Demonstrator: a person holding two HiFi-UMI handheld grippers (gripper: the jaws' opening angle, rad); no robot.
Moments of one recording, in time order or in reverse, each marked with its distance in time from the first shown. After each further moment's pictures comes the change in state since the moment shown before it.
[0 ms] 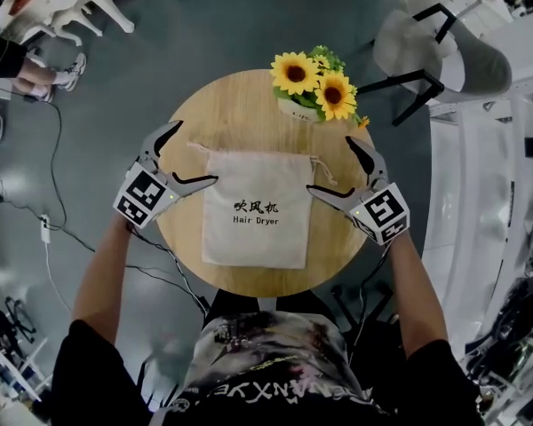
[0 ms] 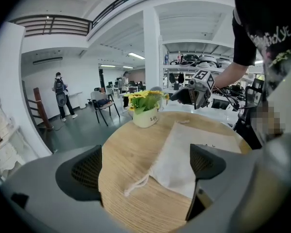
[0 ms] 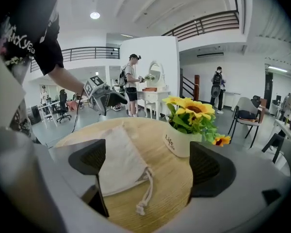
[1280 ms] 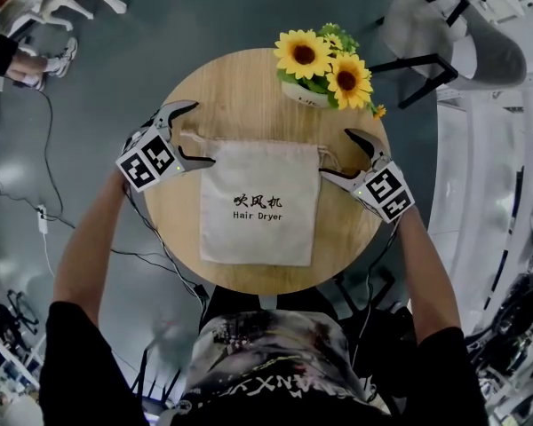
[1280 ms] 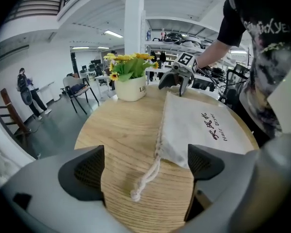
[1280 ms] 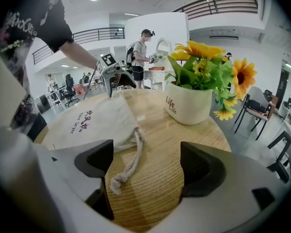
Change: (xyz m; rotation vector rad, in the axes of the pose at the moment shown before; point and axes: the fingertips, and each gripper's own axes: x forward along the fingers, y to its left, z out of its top) left arm 0.066 0.005 -0.064 0.151 0.218 -0.245; right arm 0.042 -0.023 -0.088 -0.062 0.224 0.073
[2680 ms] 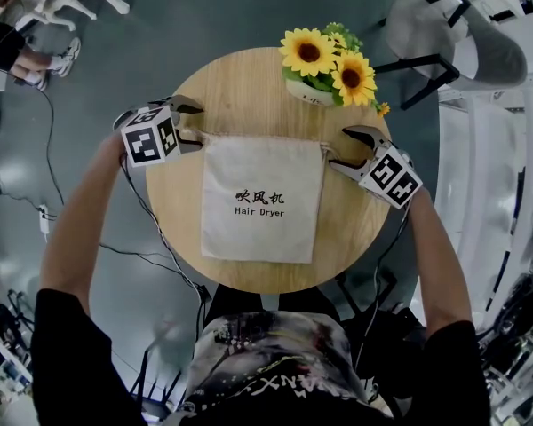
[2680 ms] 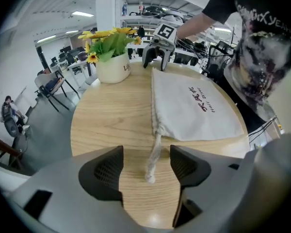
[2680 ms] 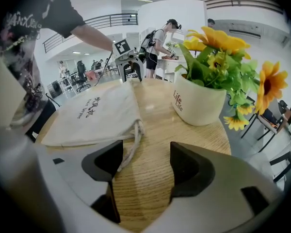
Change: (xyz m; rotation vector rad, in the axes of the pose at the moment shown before) left arm -0.002 0.004 -0.033 0.207 0.269 -0.173; right arm 0.002 0.000 -0.002 -0.123 0.145 0.103
